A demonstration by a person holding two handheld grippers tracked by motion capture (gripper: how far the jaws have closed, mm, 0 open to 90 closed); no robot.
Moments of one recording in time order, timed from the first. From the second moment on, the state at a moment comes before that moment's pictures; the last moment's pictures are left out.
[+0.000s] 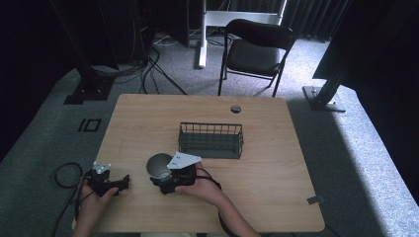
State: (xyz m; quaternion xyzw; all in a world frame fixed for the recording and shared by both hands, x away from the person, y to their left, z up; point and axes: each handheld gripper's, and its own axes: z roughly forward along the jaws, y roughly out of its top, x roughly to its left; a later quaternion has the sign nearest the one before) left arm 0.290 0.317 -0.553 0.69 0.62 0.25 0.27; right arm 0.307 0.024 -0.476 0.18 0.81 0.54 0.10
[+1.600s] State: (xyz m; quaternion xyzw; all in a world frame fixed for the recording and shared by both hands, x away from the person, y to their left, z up) left arm 0.290 0.317 -0.553 0.69 0.62 0.25 0.27; right arm 0.372 -0.064 -0.385 0.35 0.71 0.53 0.30
